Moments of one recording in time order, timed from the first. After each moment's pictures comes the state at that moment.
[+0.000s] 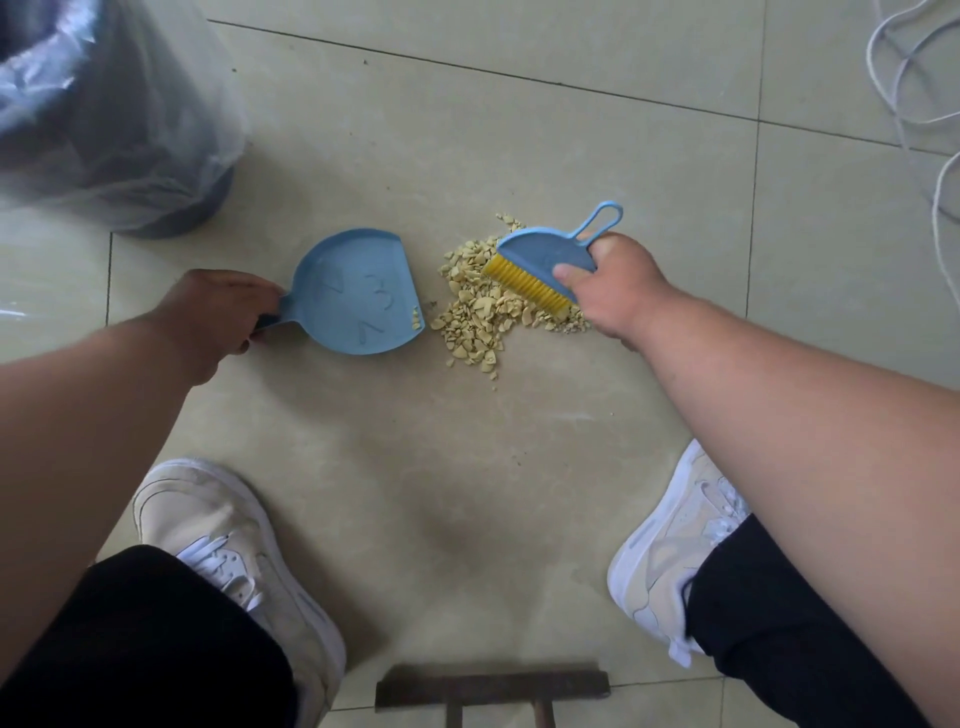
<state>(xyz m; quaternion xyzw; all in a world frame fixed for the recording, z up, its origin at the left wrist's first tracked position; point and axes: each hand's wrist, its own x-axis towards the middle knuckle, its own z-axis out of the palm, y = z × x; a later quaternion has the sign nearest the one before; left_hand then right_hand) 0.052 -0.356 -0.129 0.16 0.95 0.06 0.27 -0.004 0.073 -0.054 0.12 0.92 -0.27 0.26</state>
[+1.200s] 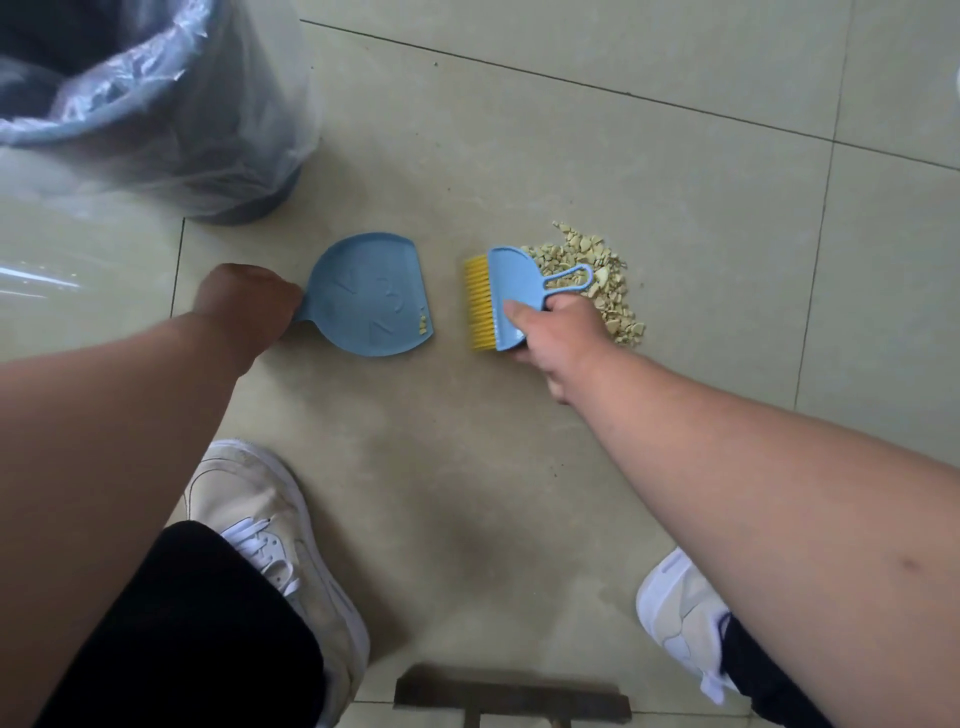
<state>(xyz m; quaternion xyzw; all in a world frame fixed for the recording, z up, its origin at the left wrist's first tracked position) 0.058 -0.345 -0.113 -0.31 0.87 0.31 0.24 0.042 -0.023 -0.101 0.32 0.72 -0.53 0.31</state>
